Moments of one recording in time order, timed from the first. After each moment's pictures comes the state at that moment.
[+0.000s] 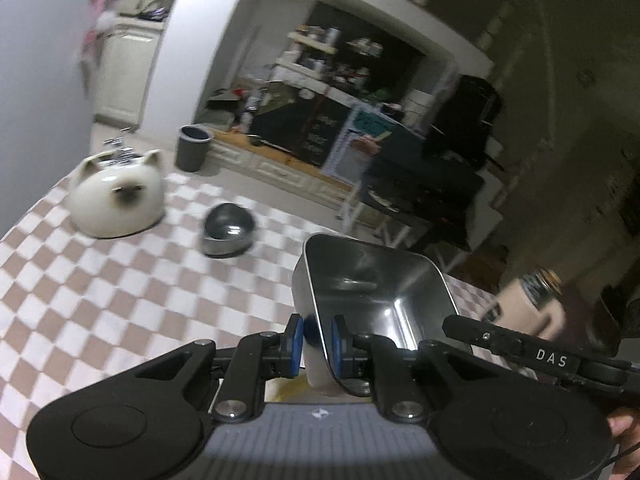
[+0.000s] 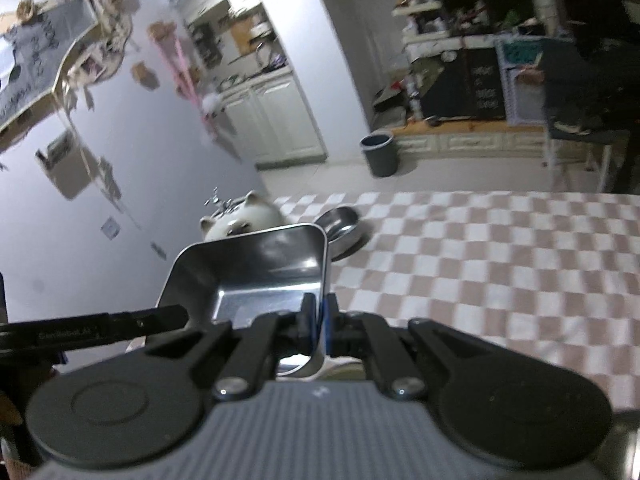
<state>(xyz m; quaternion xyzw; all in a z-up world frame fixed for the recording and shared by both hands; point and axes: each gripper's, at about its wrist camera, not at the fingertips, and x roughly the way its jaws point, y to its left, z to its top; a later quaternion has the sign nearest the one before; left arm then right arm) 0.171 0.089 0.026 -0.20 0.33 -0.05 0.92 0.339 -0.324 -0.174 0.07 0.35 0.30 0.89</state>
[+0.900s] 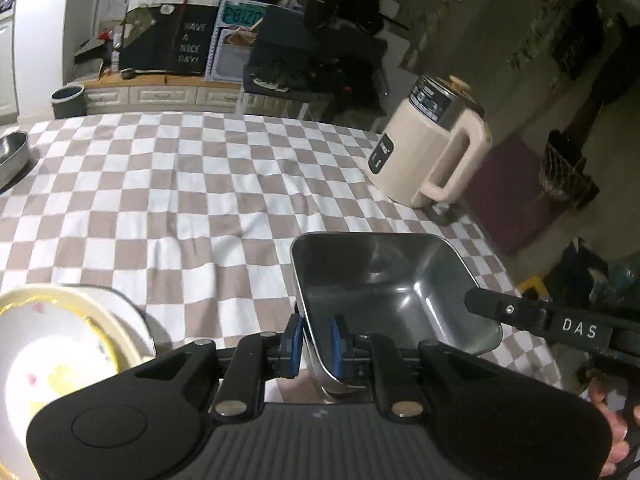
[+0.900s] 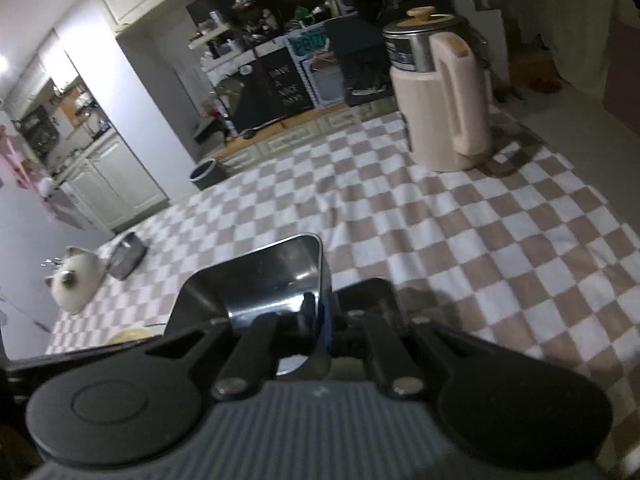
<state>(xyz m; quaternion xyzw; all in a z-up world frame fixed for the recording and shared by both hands) 0.222 -0.168 -0.072 -0.08 0.43 -0.20 0.88 0.306 -0.563 -0.258 0.16 0.38 0.07 0.91</state>
